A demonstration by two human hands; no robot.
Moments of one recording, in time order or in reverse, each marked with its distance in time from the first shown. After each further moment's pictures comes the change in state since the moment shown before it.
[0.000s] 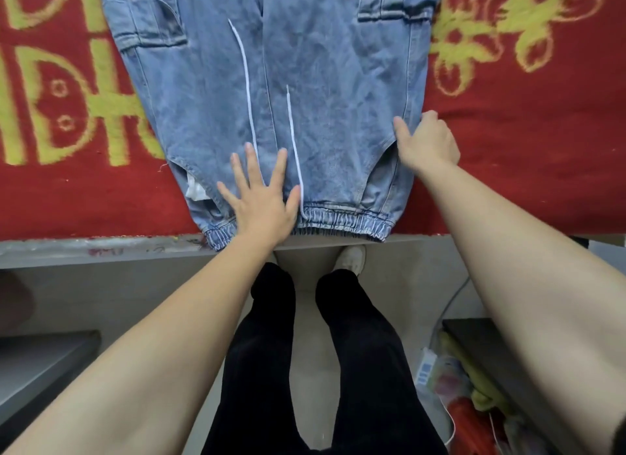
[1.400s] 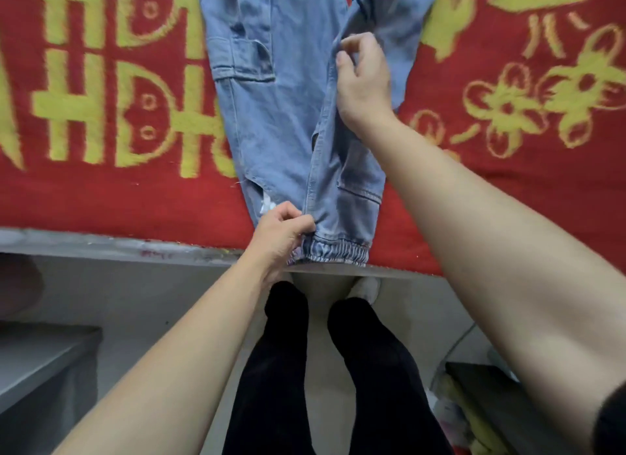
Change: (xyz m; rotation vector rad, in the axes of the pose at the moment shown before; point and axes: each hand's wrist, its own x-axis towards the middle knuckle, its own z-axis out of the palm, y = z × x) left_hand -0.019 -0.055 -0.076 -1.519 -0.272 -0.502; right_hand -0.039 -0.238 0.003 0.638 0.098 -0.602
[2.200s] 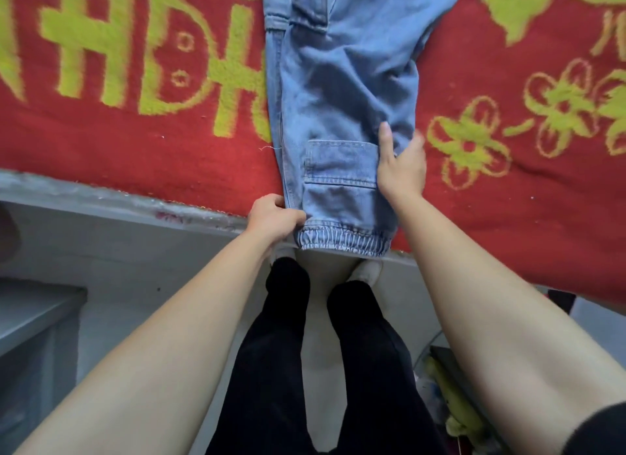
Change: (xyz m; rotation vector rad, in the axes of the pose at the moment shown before) left_hand 0.042 -0.036 -0.091 0.427 0.188 -0.125; right_hand -0.113 0.070 0.038 -0.352 -0.023 0.497
